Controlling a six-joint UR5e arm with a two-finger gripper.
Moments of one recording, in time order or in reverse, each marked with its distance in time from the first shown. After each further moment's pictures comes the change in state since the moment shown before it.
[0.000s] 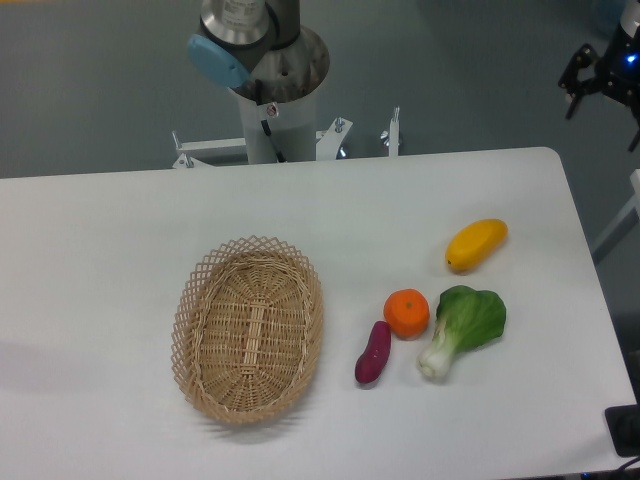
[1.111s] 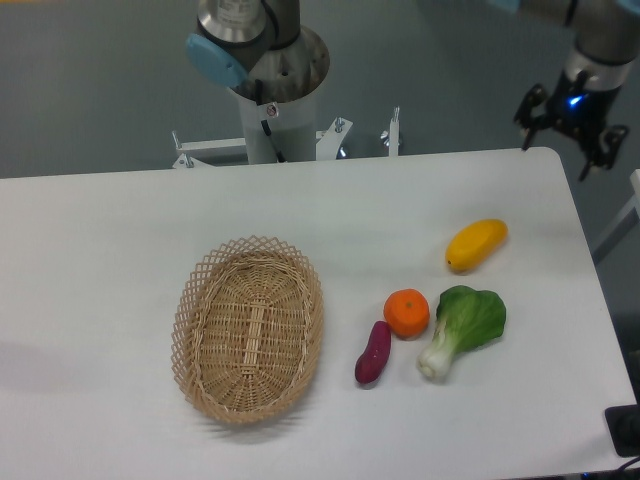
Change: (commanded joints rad) arm -0.052 0.051 -0.458 0.481 0.008 -0.097
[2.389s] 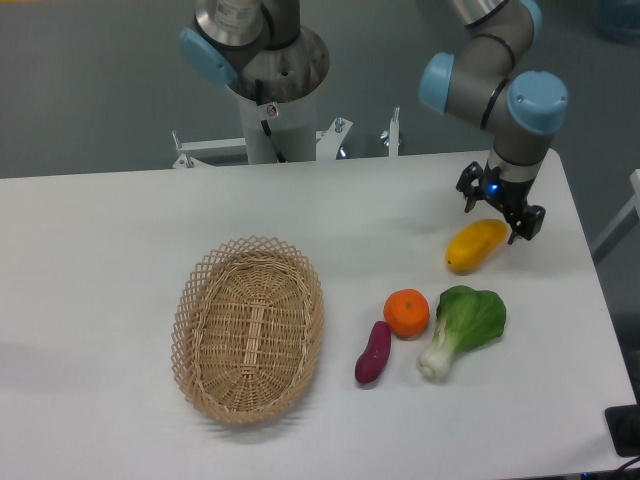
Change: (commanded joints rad) arm -0.069 -0.149 -0.120 0.186 0.058 0.060
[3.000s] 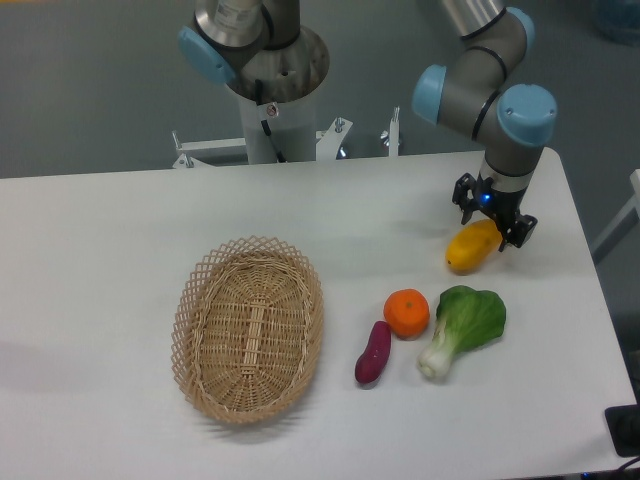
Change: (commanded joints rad) arm -0.011 -0.015 -0.002 0.049 0.000 -0.034
